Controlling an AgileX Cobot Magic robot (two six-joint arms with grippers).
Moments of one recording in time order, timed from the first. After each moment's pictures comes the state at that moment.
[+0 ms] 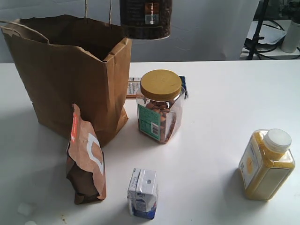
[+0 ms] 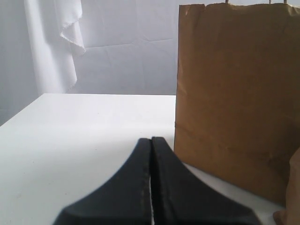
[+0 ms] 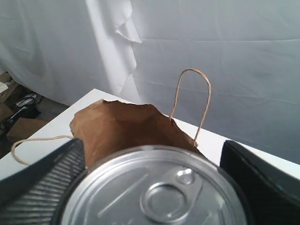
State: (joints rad) left arm 0.06 0.00 0.00 0.06 0.21 -0.04; right arm 0.91 1.60 -1.70 0.17 0.53 0.05
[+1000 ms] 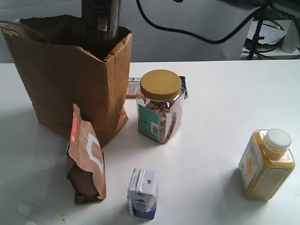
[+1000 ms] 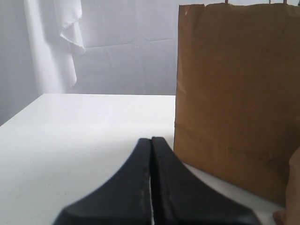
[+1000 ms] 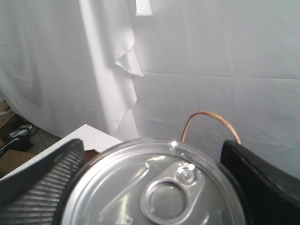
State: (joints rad) left arm 0.06 0.00 0.00 0.06 0.21 -0.04; right arm 0.92 2.01 -1.92 0.44 0.21 -0.27
